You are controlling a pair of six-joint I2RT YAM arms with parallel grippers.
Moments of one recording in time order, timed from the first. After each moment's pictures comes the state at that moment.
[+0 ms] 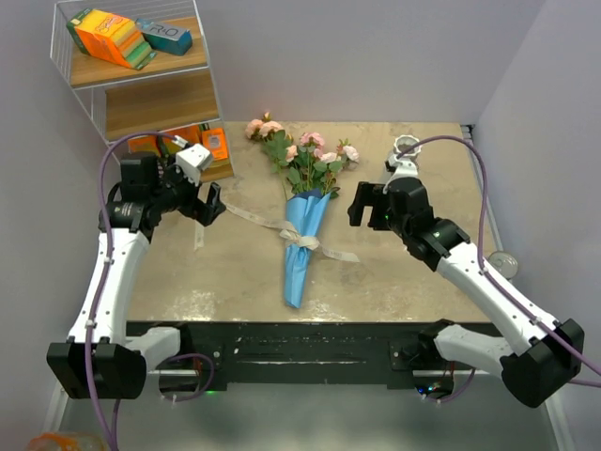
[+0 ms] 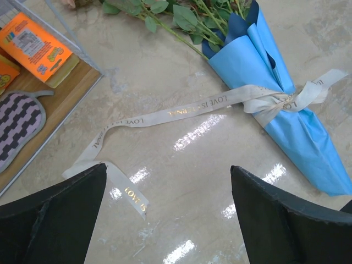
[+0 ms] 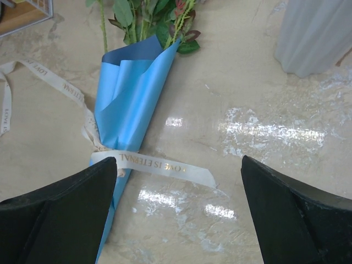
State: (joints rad) left arm 0.00 1.10 1.13 -0.66 0.53 0.38; right arm 0.52 1.08 0.96 -0.44 0.19 0.46
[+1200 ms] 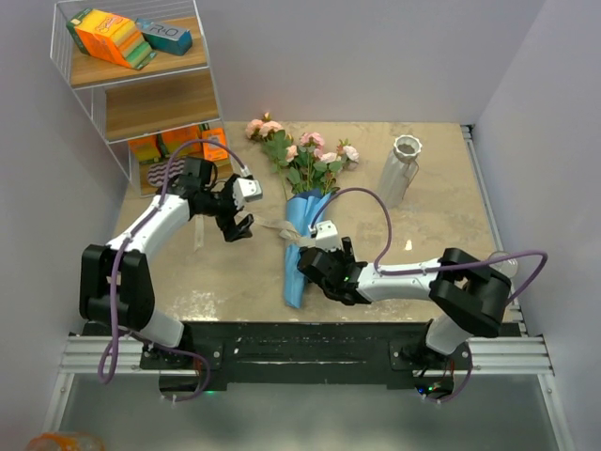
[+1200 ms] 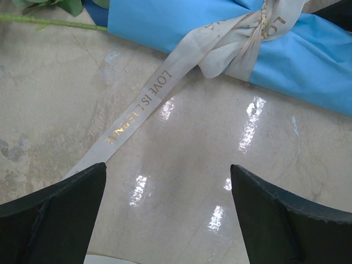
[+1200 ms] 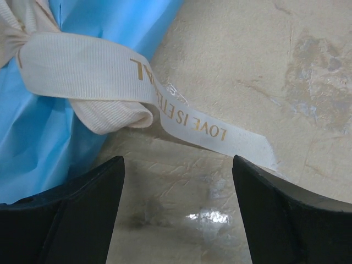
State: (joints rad) left arm -0.17 1.52 1.08 -0.60 0.68 0.87; right arm 1.09 1.57 0.73 -0.07 0.77 0.56
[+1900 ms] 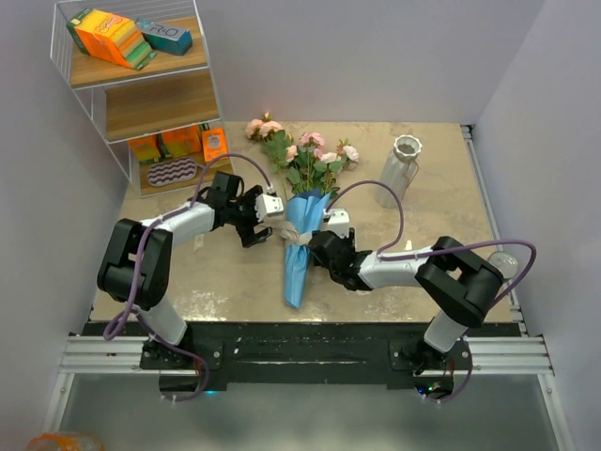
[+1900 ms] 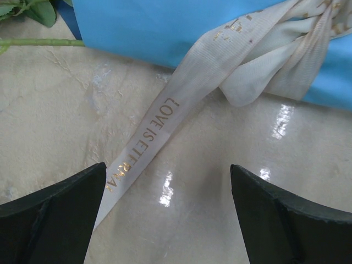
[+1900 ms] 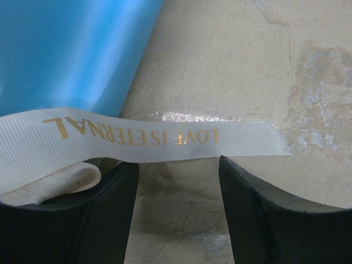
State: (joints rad) left arm -0.30 1.69 0.98 -0.27 0.54 0.89; right arm 0.92 1.66 0.71 0.14 0.66 0.58
